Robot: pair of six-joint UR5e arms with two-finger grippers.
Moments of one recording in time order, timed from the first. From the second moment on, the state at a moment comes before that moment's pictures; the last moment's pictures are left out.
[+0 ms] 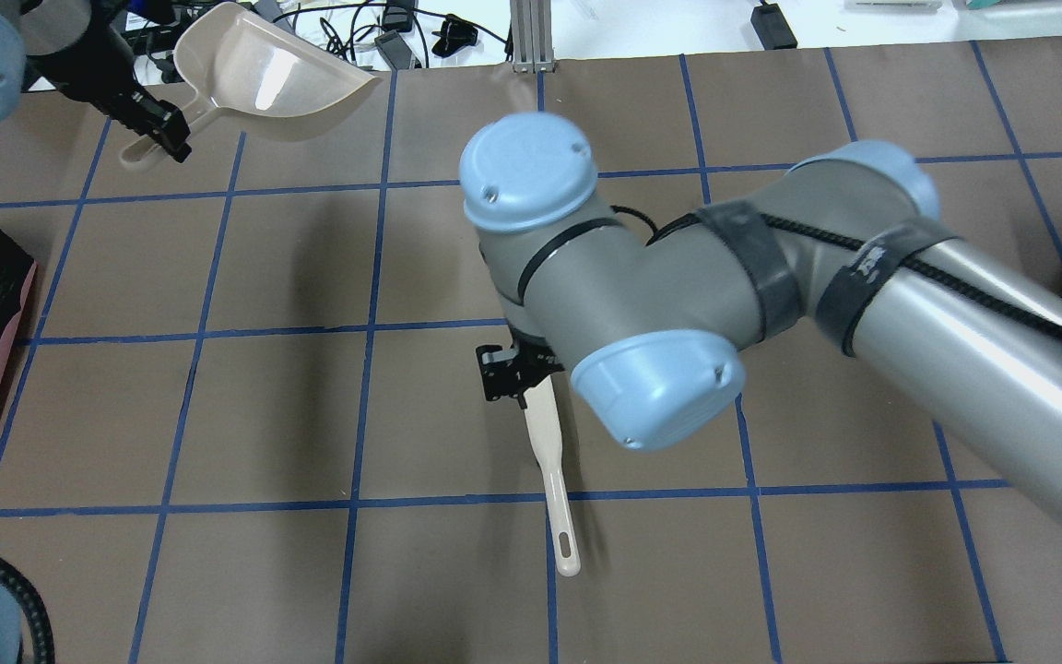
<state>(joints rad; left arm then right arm) -1.37 -1.88 -1.42 -1.30 1.56 0.69 2.01 -1.48 1.72 -1.75 -1.60 0.22</state>
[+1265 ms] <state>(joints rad) -1.78 -1.94 -1.57 -1.15 1.56 0.00 1.64 -1.54 1.54 -1.65 -1.57 -0.07</state>
